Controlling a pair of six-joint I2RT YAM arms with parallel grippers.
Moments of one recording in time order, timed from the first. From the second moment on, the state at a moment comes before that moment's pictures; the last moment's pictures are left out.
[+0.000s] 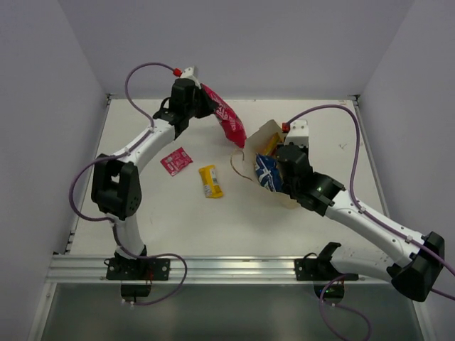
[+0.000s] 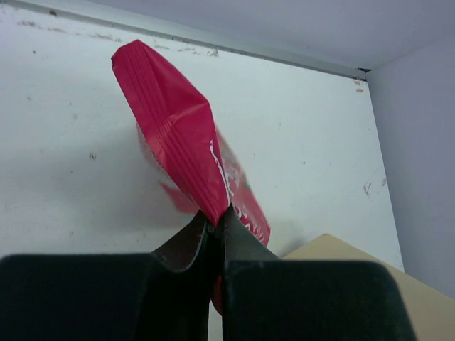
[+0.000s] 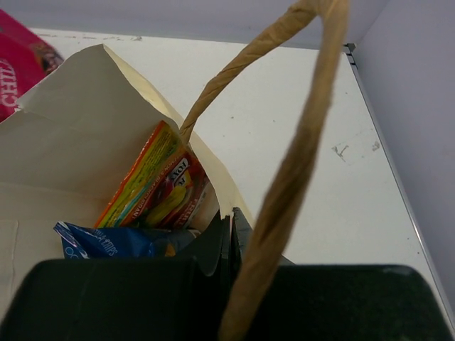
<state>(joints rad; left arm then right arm) -0.39 1.85 1.60 -0.14 0.06 -0.61 0.80 1.09 0.96 -0.28 0.94 0.16</state>
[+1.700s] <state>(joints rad) -0.97 1.32 1.20 -0.25 -0.07 -1.05 0.80 1.19 1.01 -0.12 0.93 -0.15</state>
